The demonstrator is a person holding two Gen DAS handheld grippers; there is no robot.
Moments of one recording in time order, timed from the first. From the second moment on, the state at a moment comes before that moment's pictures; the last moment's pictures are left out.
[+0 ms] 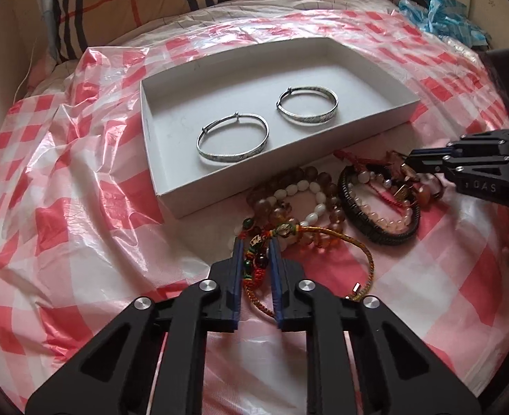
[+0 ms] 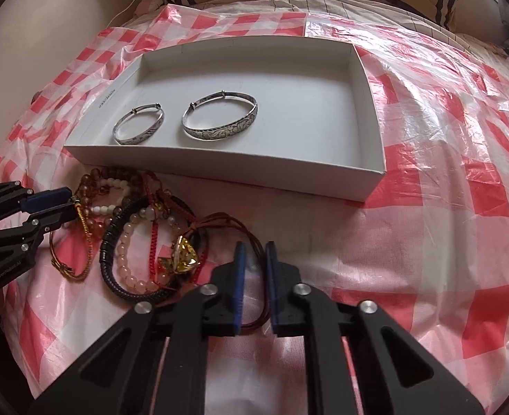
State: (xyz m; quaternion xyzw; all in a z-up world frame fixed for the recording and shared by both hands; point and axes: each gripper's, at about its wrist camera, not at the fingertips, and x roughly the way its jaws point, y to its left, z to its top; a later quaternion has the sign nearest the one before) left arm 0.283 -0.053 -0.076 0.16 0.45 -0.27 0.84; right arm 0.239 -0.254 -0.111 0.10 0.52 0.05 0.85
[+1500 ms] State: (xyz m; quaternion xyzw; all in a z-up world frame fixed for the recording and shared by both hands) left arm 0.282 -0.028 -0.032 0.06 0.37 -0.29 0.88; right arm 0.232 -0.288 -0.077 0.24 0.42 0.08 0.87
